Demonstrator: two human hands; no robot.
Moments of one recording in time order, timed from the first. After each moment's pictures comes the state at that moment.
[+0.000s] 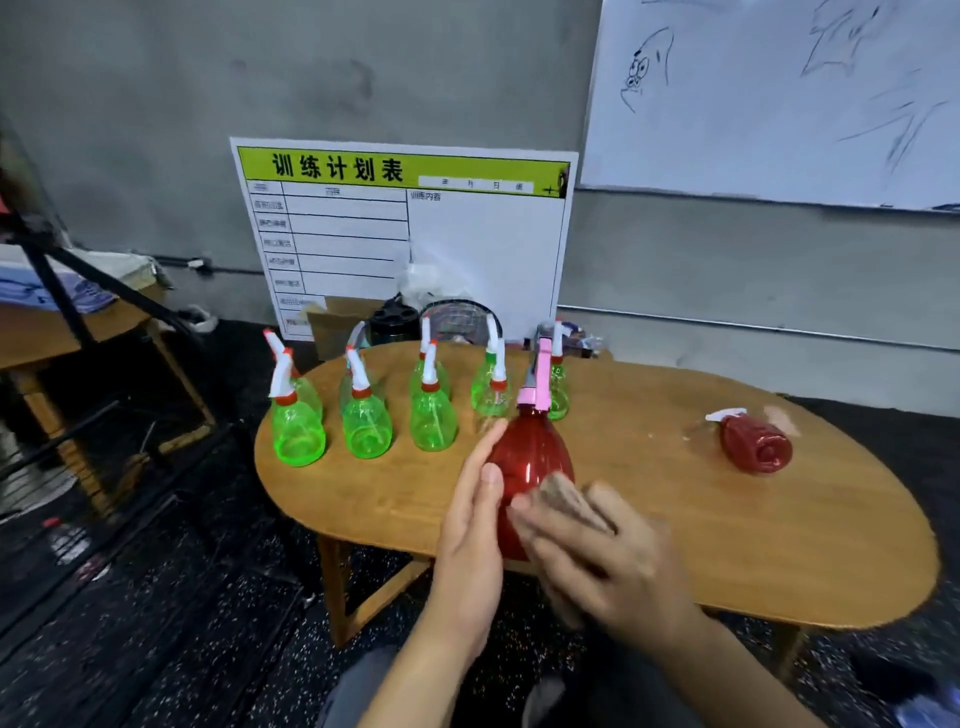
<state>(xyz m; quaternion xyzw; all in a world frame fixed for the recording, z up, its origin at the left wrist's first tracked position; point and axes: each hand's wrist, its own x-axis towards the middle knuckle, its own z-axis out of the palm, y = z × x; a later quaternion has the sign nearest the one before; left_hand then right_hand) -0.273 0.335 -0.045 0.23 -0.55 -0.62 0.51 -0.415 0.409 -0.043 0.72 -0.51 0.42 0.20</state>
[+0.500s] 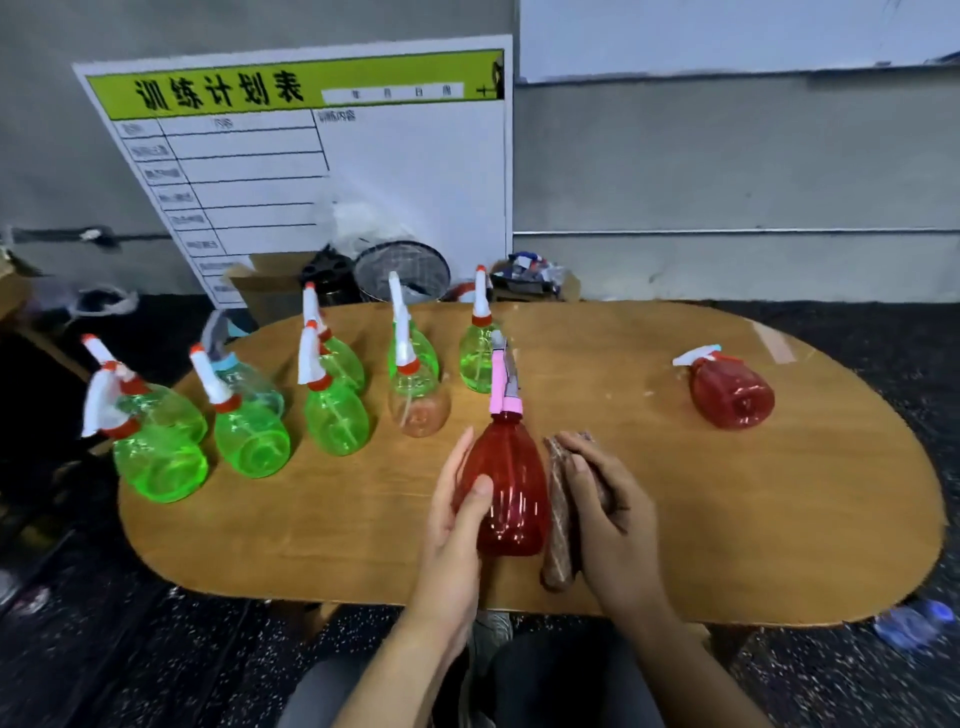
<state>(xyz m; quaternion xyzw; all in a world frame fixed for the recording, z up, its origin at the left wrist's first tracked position) -0.390 0.282 -0.109 0.28 -0.52 -0.68 0.43 -0.523 0.351 -0.112 0.37 -0.60 0.69 -0.15</state>
